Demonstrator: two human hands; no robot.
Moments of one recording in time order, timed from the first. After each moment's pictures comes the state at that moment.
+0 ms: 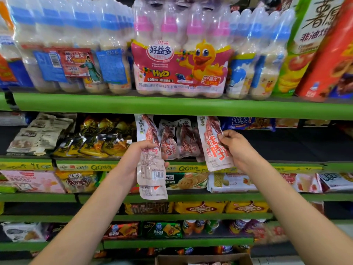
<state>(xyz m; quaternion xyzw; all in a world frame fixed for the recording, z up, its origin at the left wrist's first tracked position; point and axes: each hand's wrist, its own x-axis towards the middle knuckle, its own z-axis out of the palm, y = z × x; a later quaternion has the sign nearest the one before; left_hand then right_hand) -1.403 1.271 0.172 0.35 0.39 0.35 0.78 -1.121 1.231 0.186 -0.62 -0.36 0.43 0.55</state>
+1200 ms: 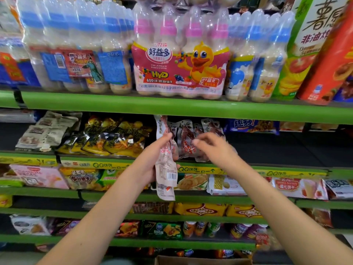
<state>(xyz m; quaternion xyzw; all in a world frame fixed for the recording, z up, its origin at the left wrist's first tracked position) -1.361 1.258 0.179 0.41 0.42 0.35 0.73 -1.159 1.214 0.196 -0.65 -0.61 0.27 0.35</state>
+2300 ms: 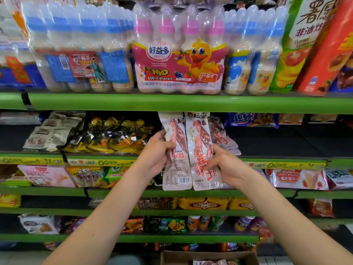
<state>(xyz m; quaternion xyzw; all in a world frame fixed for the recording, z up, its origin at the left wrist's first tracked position) -1.356 1.263 0.173 0.42 0.38 0.43 0.71 -1.161 1.181 0.178 -0.56 -0.41 0.58 0.43</state>
